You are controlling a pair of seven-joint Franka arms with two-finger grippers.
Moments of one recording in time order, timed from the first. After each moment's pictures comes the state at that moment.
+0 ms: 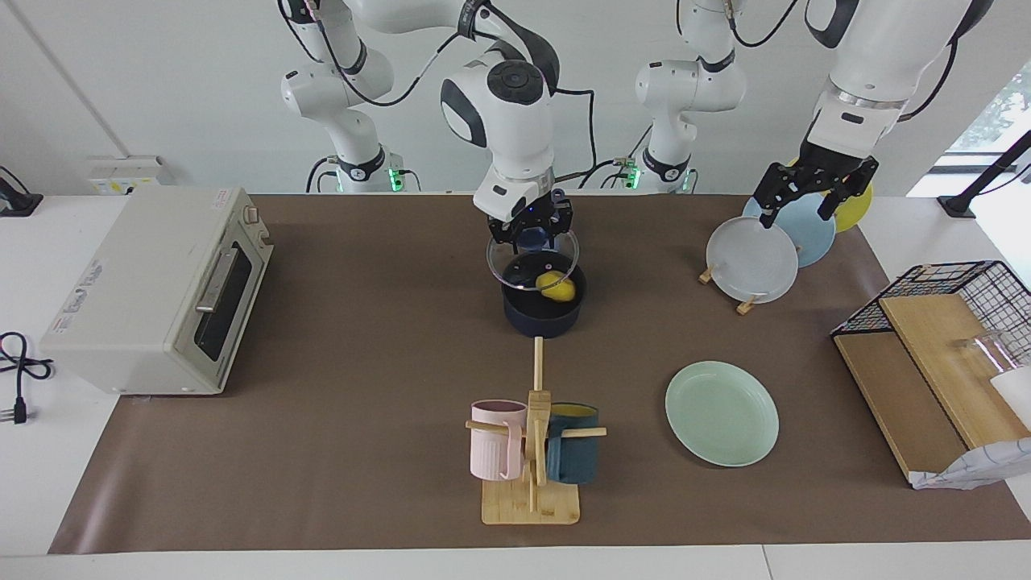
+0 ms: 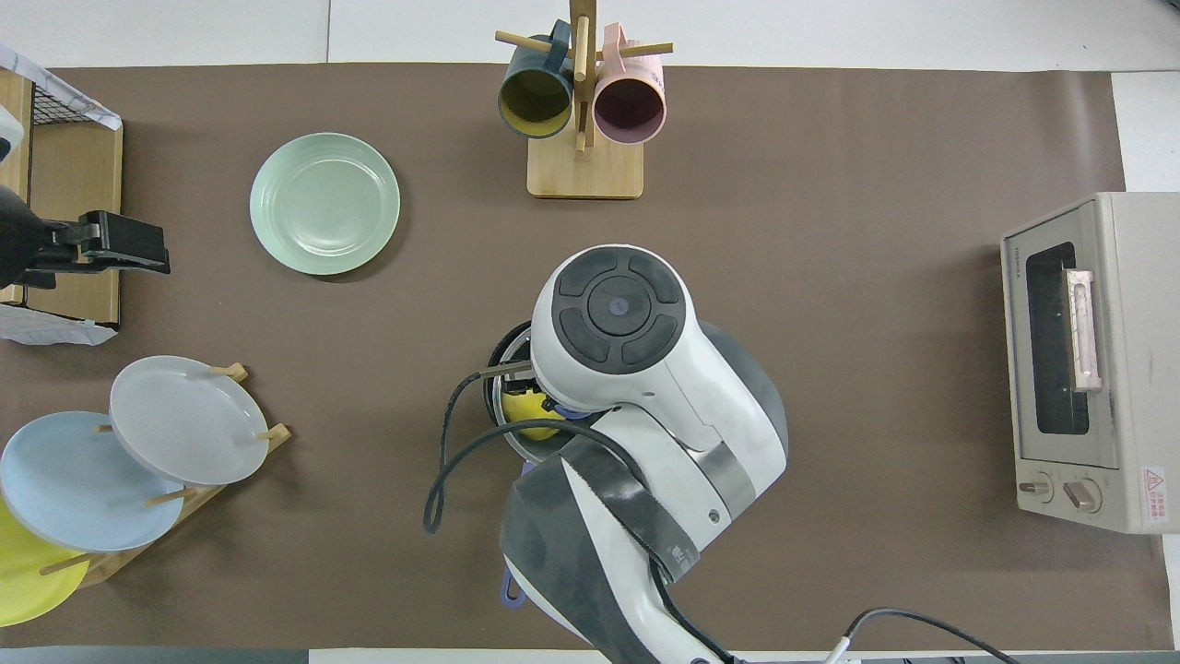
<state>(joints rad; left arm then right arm) -0.18 -0.04 0.03 -1.58 0.04 1.59 -0.19 0.49 0.24 0.20 -1.64 0.05 1.90 0.57</state>
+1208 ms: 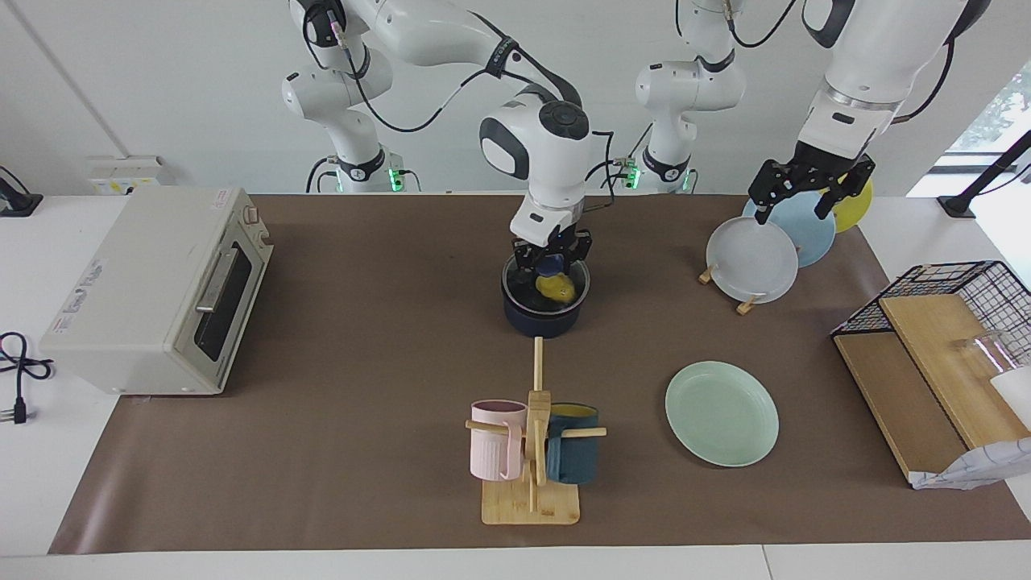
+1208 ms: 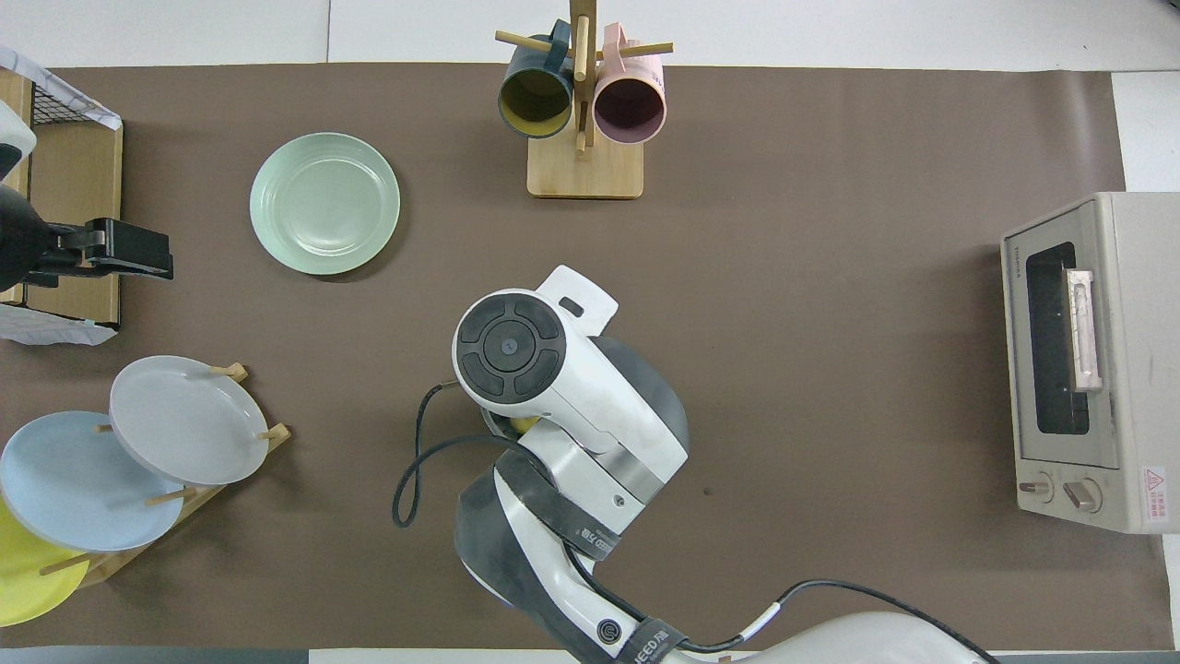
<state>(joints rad) -0.10 -0.03 -0.06 -1.58 0.04 1.61 -0.14 0.57 0.38 0.20 -1.61 -0.08 1.99 0.65</state>
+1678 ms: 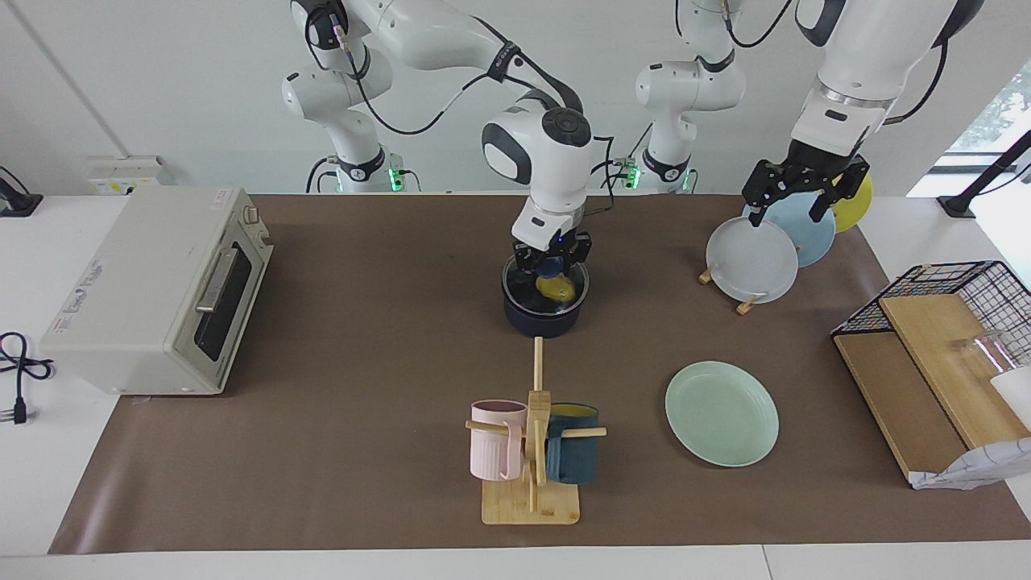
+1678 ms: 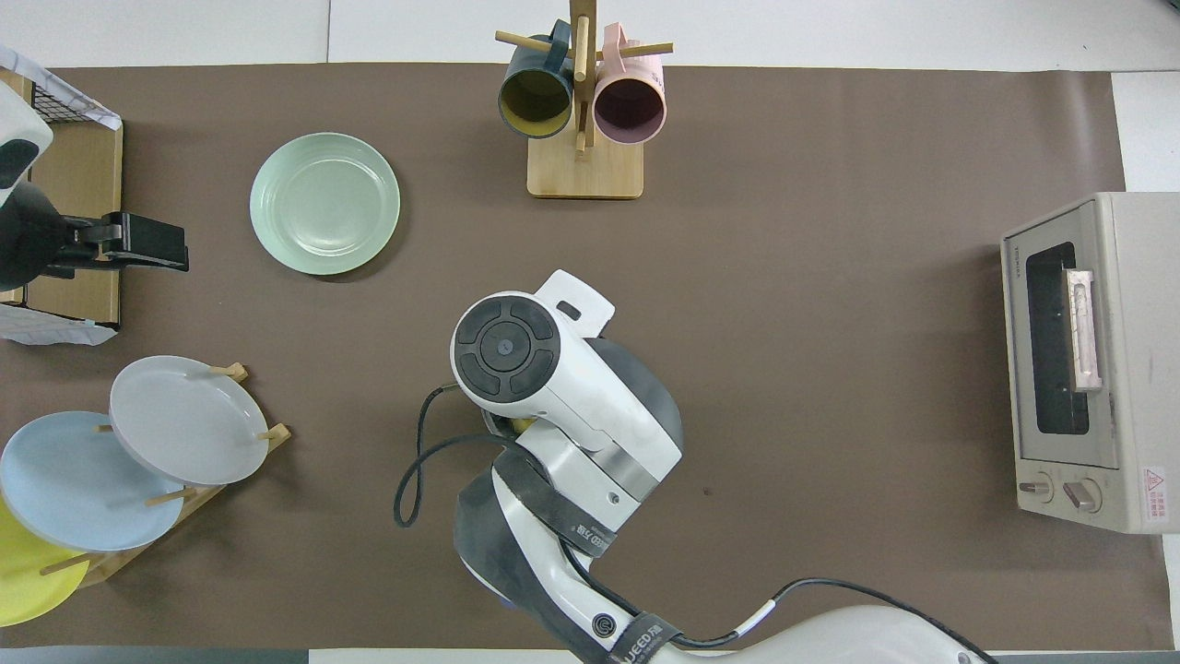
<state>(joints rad) -0.10 -0.03 -0.08 -1.58 0.03 1.63 -0.15 0.57 0.39 0.20 -1.61 -0.08 1.99 0.65</state>
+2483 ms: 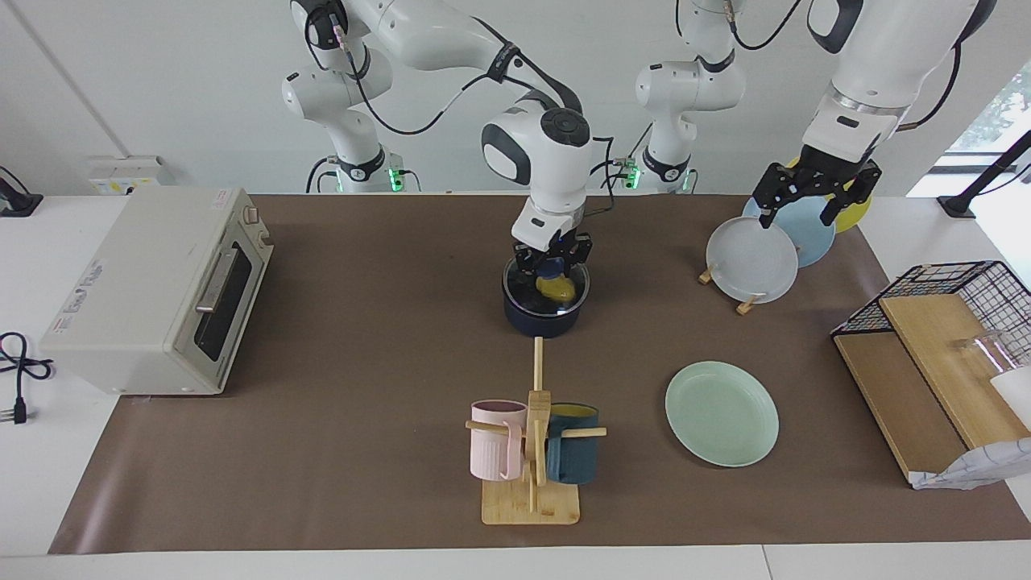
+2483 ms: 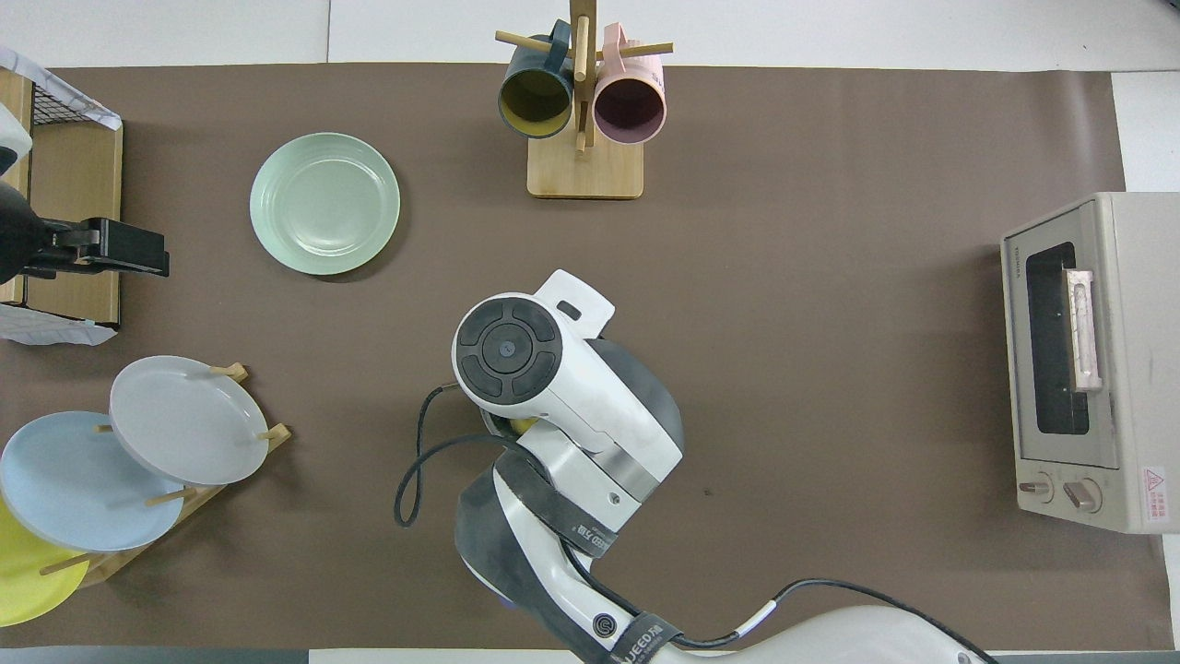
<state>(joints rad) -0.09 -0.03 -0.04 -1.59 0.03 1.62 -0.07 0.57 0.39 0.20 -1.62 -0.08 2.01 0.65</state>
